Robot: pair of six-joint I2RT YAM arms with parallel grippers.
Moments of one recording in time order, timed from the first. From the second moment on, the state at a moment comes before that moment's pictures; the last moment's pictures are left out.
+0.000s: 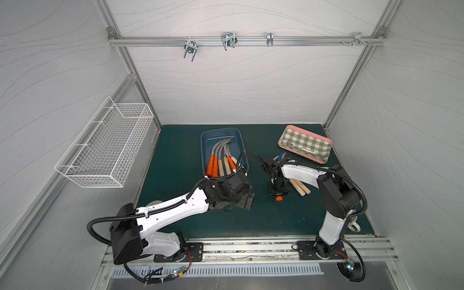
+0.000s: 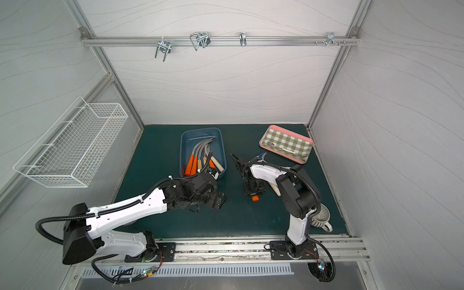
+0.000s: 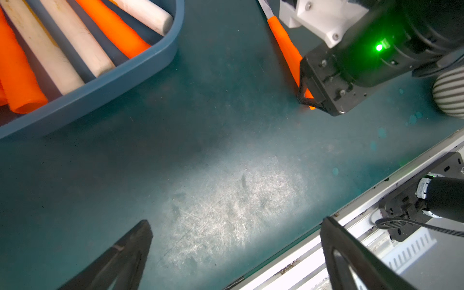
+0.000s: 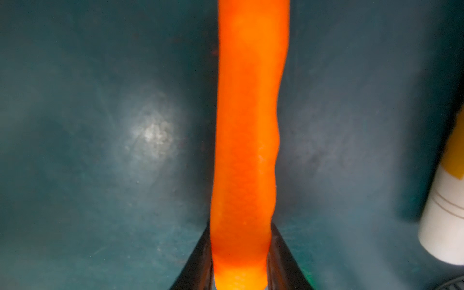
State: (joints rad) left arm -0.99 1.29 1.00 -0.74 -0.15 -0.63; right arm 0.67 1.82 1.14 -0.97 0.01 0.44
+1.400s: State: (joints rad) left arm -0.86 1.20 1.04 -0.80 -0.14 -0.57; right arm 0.62 1.72 1.29 -1.03 -0.07 0.42
